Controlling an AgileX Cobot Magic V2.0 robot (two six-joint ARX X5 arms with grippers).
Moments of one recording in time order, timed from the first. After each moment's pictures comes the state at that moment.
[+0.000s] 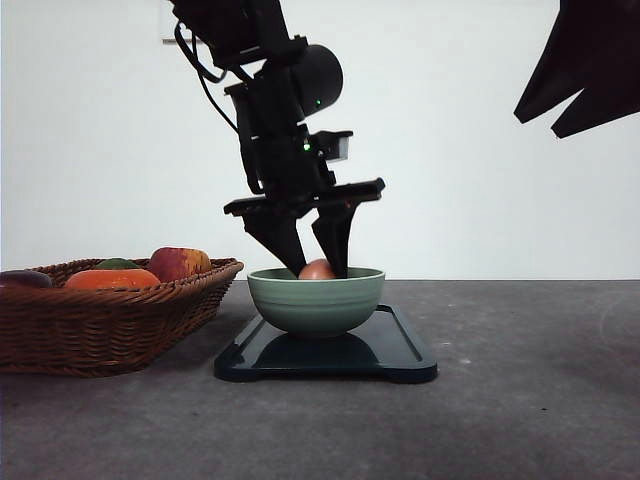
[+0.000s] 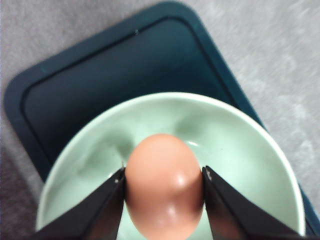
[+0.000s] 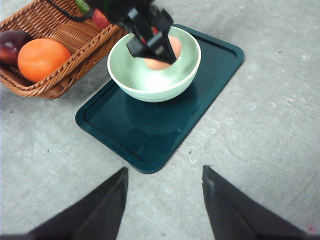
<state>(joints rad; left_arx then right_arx) -0.61 2.15 1.80 -0.70 0.00 -0.06 0.46 0.83 0.70 -0.47 -0.21 0.02</state>
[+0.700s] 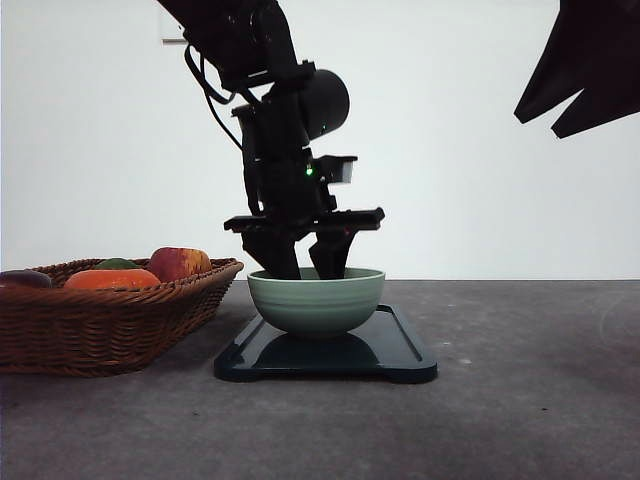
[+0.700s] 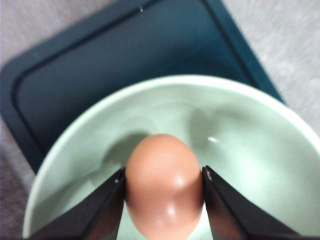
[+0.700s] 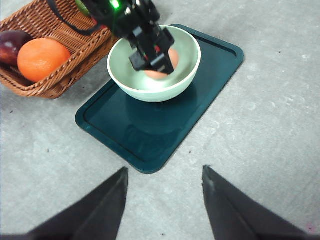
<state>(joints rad) -0.61 2.18 1.80 -0.70 -0.03 -0.04 0.46 0.83 0.70 -0.47 -0.21 0.02</state>
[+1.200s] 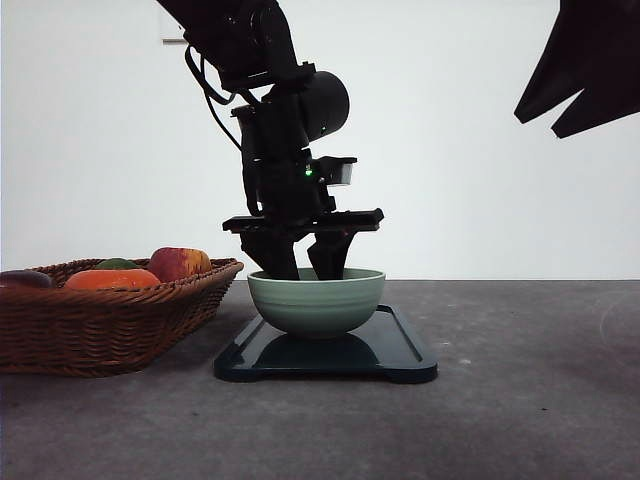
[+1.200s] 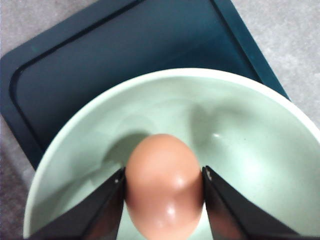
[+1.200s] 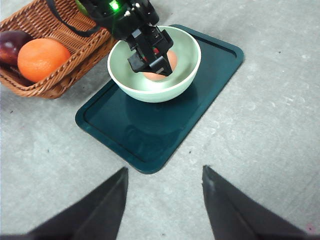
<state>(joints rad) -0.61 2.18 1.80 -0.72 -0.03 -0.04 0.46 0.83 0.70 -0.47 -0.21 0.02</state>
